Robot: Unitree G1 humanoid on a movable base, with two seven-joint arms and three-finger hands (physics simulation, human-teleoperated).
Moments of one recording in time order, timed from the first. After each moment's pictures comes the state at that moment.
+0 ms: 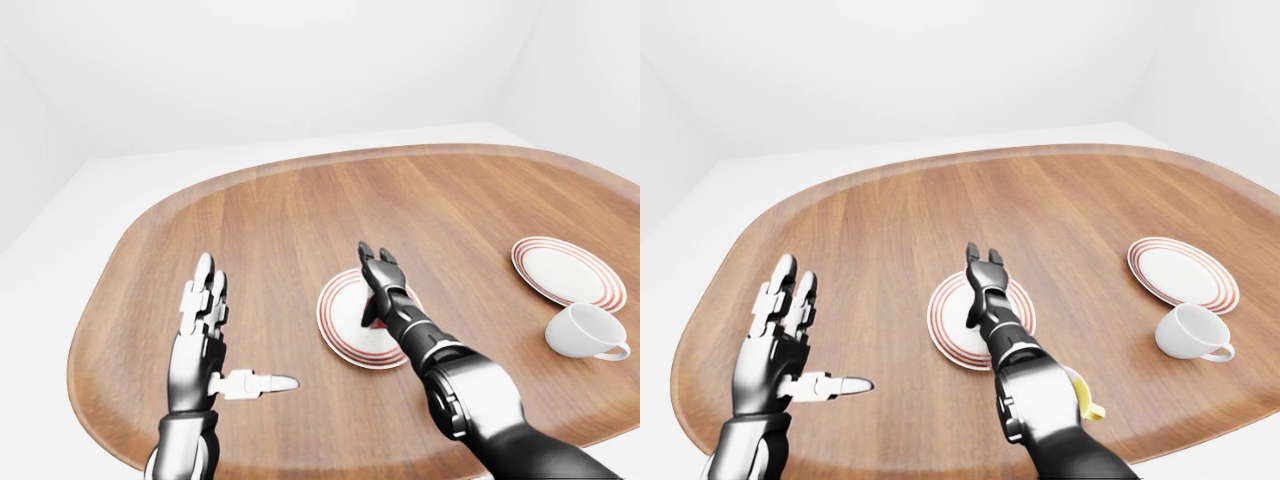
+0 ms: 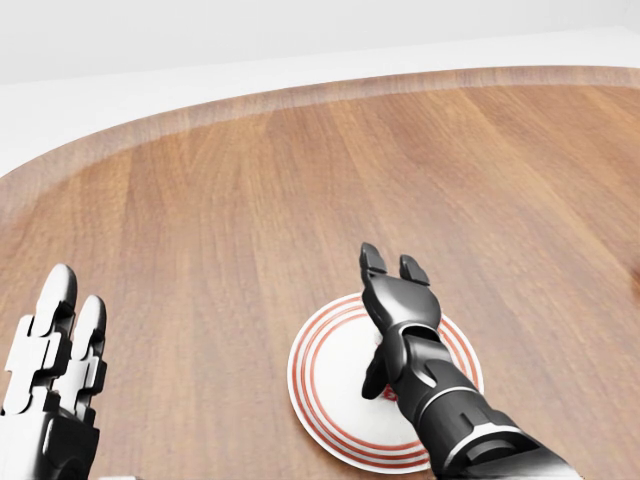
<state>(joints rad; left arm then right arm) 0.42 0.00 -0.01 -0.57 -0.01 -0.08 -0.09 -0.86 0.00 -0.04 1.39 -1.10 0.04 -0.29</state>
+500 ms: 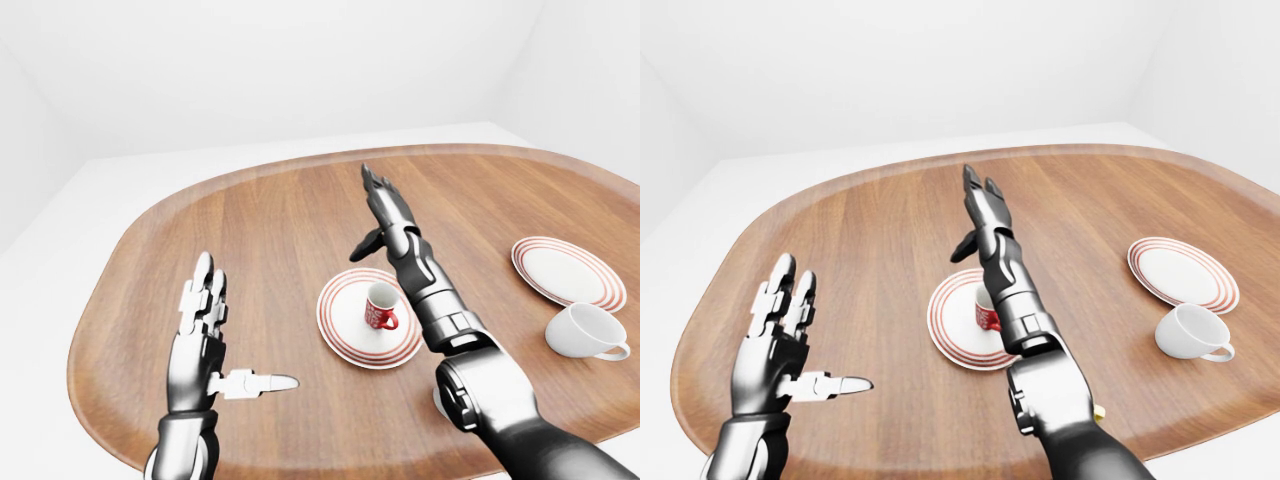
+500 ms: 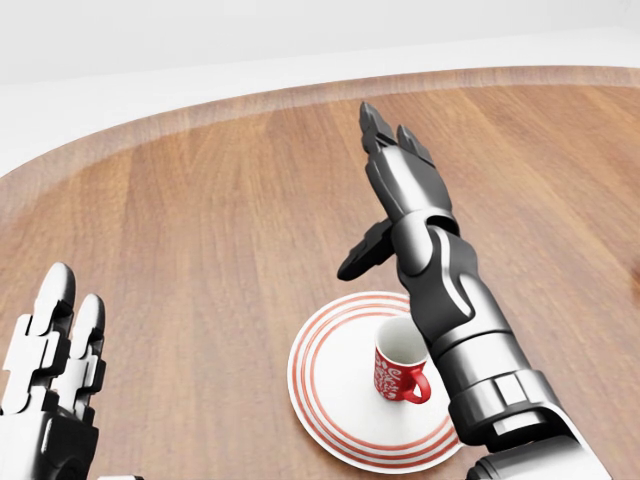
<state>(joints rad) 0.42 0.00 -0.01 -0.57 -0.01 -0.08 -0.09 -0.90 -0.08 0.02 0.83 -0.78 0.09 -0.05</state>
